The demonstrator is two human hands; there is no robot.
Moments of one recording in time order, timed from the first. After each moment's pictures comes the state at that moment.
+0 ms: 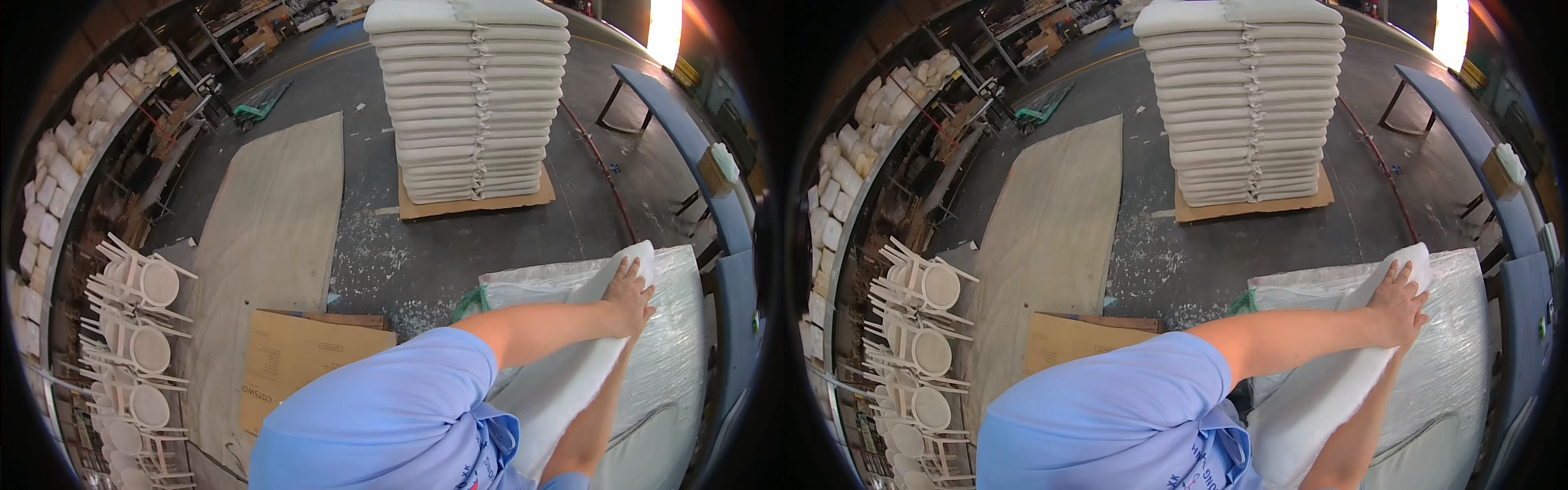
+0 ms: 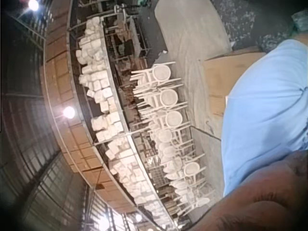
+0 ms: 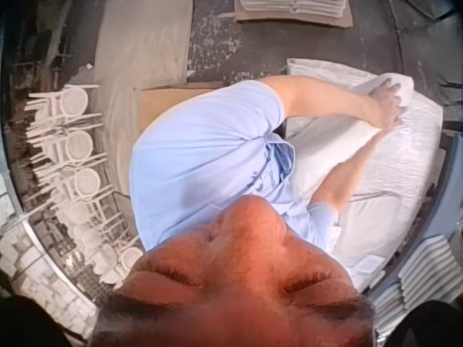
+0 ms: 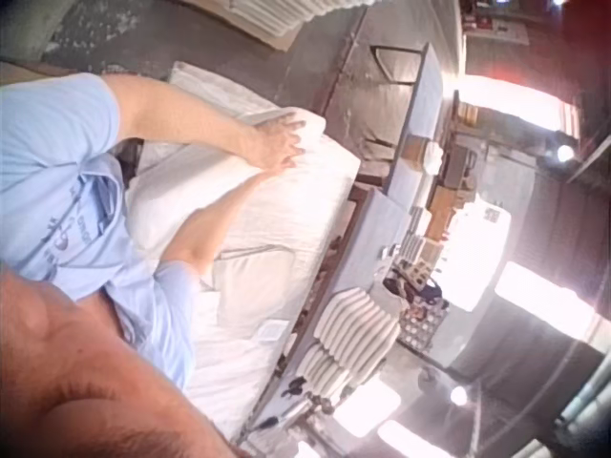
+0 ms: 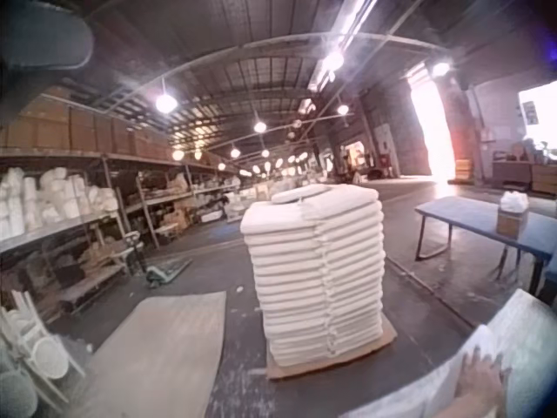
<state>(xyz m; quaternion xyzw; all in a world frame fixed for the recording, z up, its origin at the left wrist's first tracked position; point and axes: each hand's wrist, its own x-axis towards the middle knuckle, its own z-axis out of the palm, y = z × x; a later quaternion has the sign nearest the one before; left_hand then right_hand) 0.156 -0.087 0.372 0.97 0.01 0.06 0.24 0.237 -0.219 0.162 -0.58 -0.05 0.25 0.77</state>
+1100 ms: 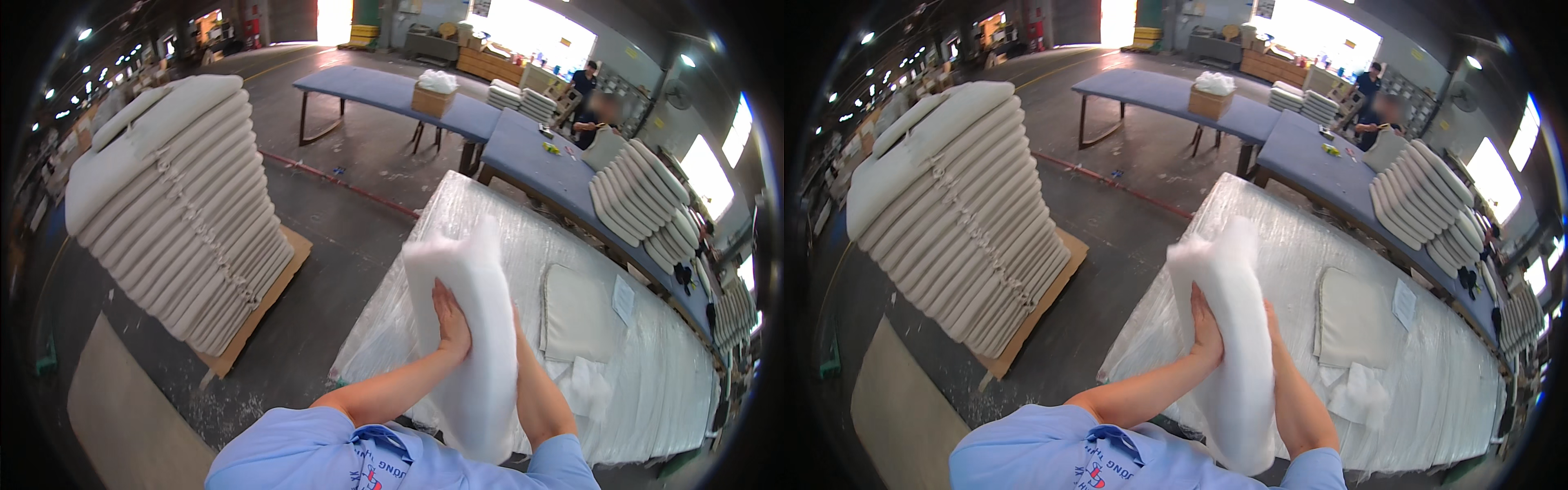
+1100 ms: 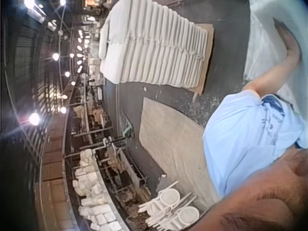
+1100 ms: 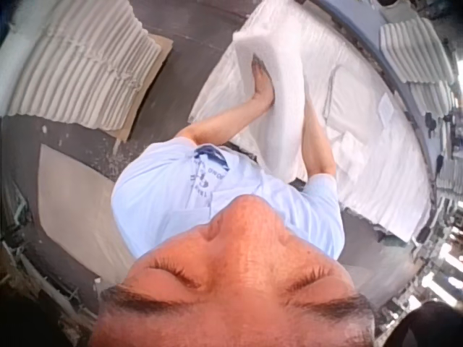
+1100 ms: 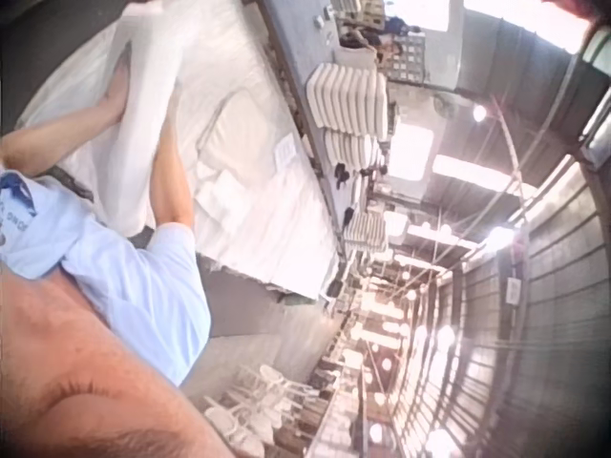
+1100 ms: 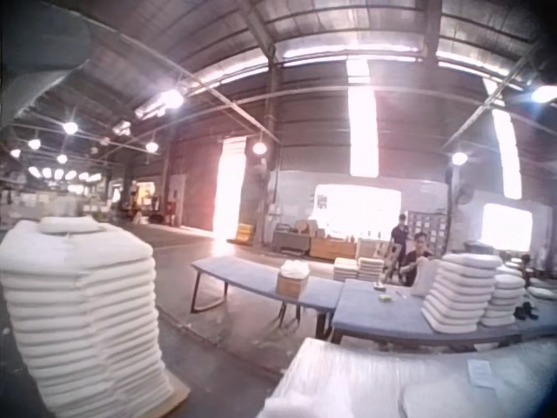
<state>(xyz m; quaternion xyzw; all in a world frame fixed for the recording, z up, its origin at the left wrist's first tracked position) 0.145 -0.086 0.328 0.58 0.09 0.00 0.81 0.162 -0.224 0.327 -0.53 0.07 0.07 0.84</state>
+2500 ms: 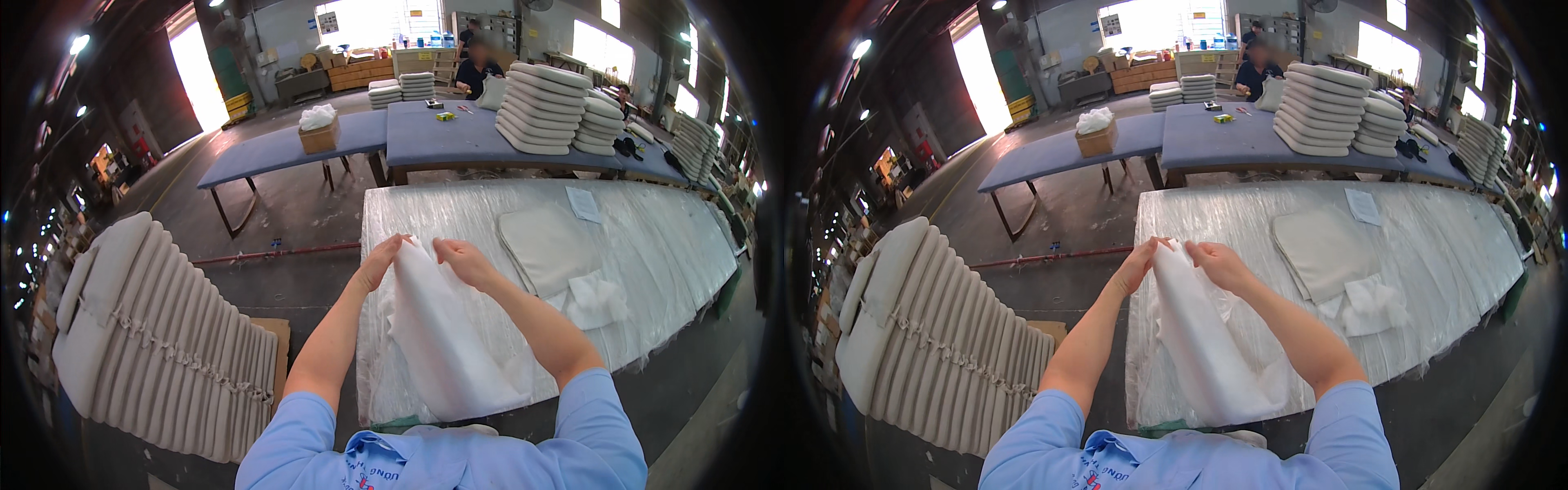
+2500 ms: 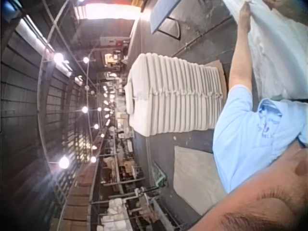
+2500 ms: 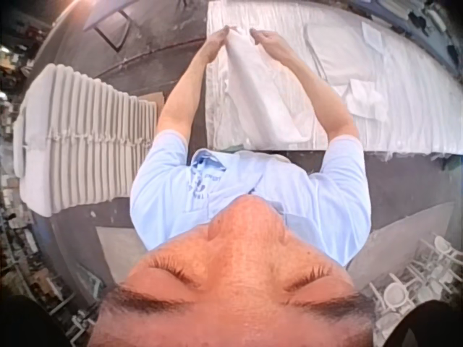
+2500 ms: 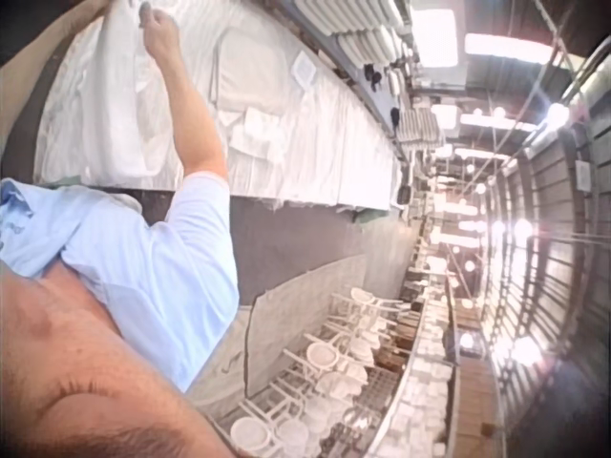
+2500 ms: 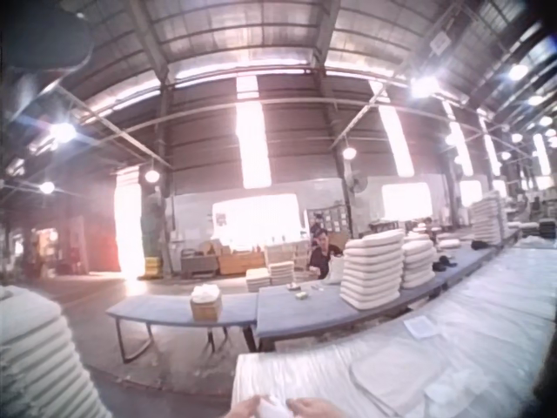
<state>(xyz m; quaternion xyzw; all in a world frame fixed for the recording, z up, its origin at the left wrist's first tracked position) 0.338 -0.023 0.376 0.61 -0.32 -0.29 0.67 0.187 -0.215 0.428 -0.84 0.08 -0.04 0.53</state>
